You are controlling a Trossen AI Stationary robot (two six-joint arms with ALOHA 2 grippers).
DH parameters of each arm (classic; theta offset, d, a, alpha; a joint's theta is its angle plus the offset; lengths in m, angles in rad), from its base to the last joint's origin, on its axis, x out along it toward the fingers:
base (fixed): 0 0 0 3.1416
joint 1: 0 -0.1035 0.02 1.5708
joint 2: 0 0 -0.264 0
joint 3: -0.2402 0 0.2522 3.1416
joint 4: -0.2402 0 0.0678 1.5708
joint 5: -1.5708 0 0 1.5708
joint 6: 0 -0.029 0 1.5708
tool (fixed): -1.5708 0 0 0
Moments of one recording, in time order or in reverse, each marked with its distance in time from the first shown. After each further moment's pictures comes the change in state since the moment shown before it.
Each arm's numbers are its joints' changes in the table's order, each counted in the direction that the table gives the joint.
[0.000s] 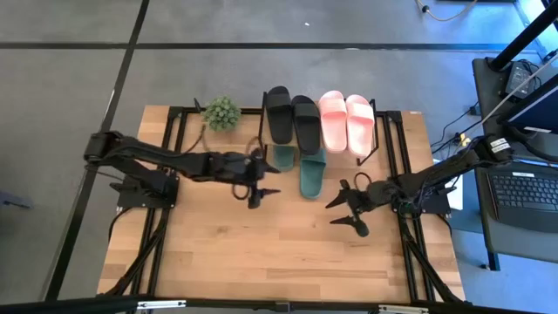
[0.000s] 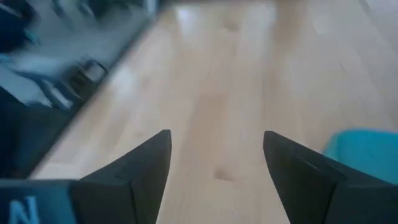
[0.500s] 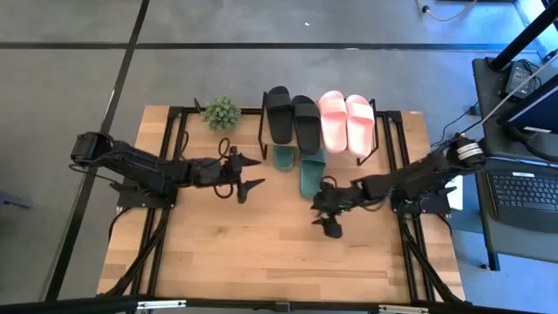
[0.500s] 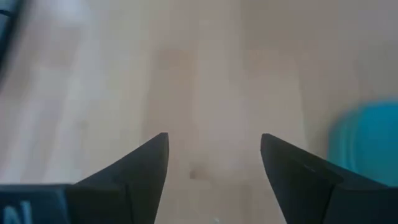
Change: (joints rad) left arm 0.010 -0.167 0.402 0.428 -0.238 0.109; right arm 0.064 0.438 -0.443 -0.442 -0.014 -0.073
